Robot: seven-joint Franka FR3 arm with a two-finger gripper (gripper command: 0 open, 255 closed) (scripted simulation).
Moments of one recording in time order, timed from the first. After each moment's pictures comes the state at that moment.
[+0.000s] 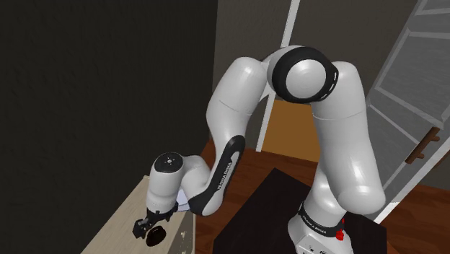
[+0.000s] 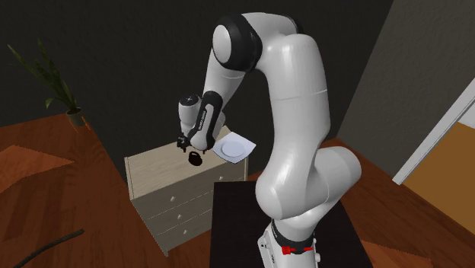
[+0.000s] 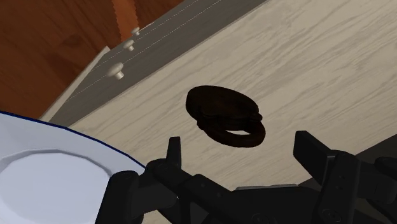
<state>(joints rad) 0.41 0.50 0.20 -2.29 -0.68 2.96 1.30</state>
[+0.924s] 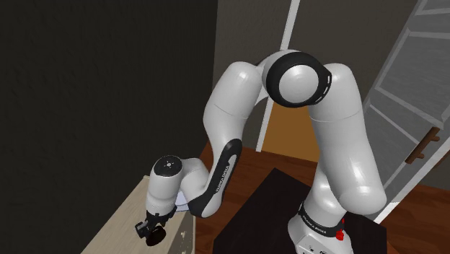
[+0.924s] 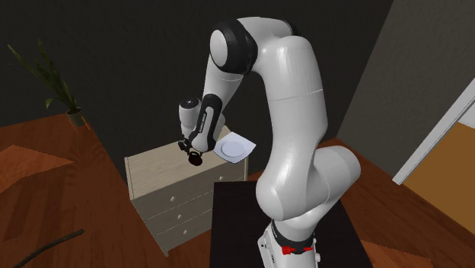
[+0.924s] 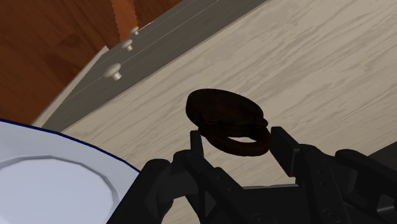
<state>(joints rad) 0.43 0.53 0.17 -2.27 -0.71 2.98 1.32</state>
